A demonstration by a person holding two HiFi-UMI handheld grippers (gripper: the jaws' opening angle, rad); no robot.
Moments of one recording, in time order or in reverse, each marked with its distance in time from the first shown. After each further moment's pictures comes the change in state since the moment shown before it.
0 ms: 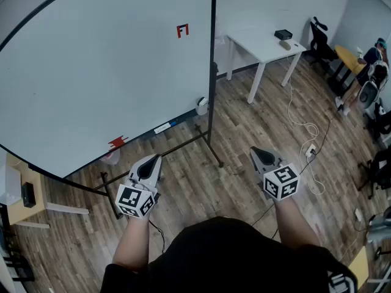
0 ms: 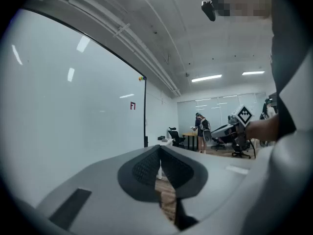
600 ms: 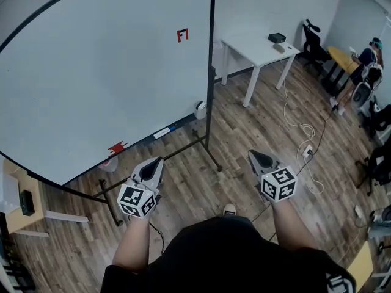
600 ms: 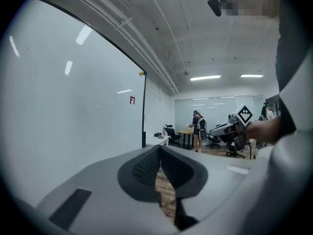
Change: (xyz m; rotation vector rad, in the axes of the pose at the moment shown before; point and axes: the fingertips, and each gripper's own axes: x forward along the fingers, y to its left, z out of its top) left arm -0.006 0.010 -0.017 -0.036 0.047 -0.046; right arm 0.001 0.019 -0.007 0.054 -0.004 -0.048
